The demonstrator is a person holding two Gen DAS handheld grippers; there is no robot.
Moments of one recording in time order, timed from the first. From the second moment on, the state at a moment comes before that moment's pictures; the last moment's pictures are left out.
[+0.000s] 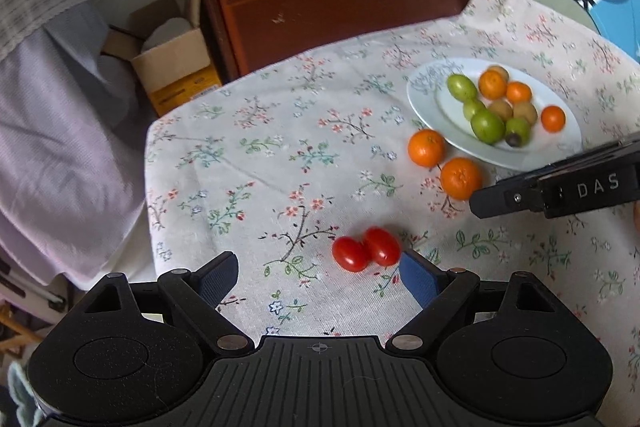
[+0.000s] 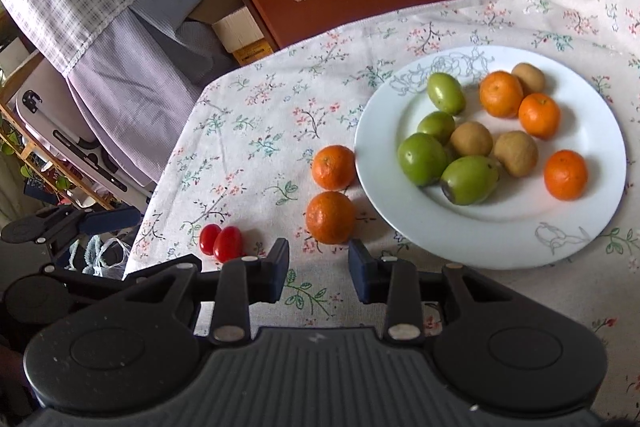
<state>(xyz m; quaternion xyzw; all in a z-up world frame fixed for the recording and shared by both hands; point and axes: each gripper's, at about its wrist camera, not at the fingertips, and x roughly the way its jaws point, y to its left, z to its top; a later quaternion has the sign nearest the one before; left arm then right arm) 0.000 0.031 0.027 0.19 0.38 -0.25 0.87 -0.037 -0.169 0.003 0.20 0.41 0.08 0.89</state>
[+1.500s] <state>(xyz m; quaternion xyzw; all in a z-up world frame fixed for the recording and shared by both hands) 0.028 0.023 0.016 0.32 0.36 -0.49 0.73 -0.017 -0.166 -0.004 0.20 0.39 0.05 0.90</state>
